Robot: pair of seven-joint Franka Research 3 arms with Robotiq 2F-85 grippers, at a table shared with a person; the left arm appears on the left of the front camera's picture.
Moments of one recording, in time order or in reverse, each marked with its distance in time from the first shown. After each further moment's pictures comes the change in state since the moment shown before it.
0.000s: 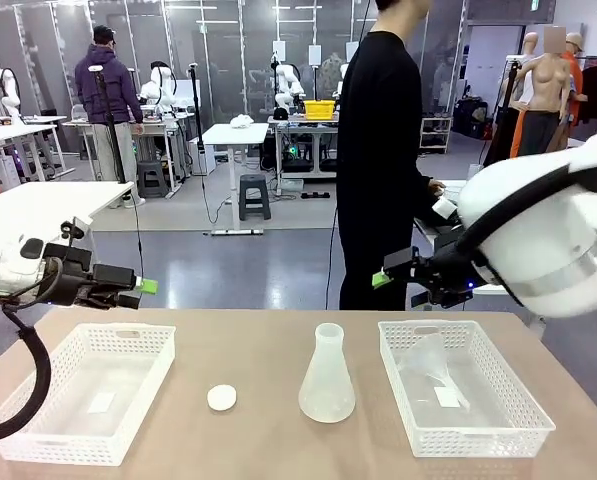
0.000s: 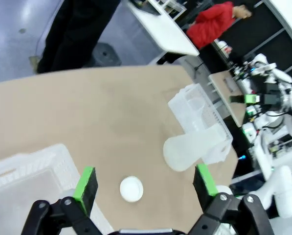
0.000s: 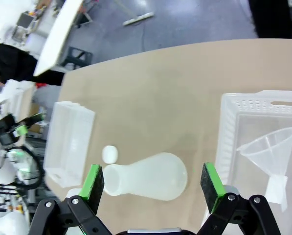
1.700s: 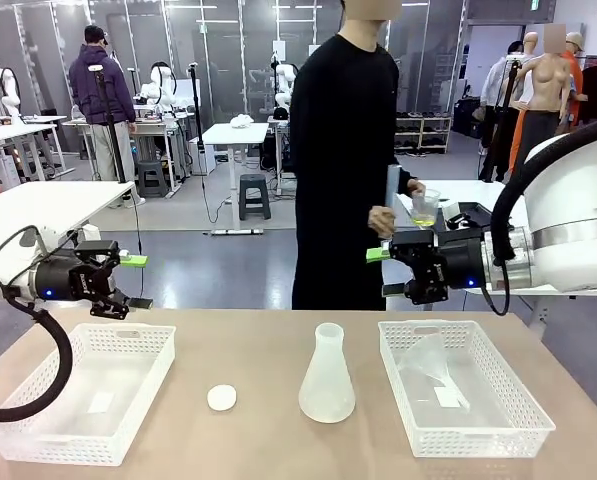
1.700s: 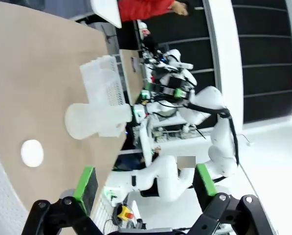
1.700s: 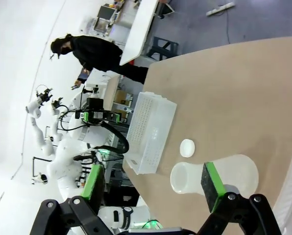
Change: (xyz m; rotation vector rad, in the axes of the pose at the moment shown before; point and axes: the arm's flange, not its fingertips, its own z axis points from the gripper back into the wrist) left arm 0.011 0.031 -0.008 -0.491 0.212 0.505; right arm 0.008 -0.021 -0.017 0.461 0.072 -0.116
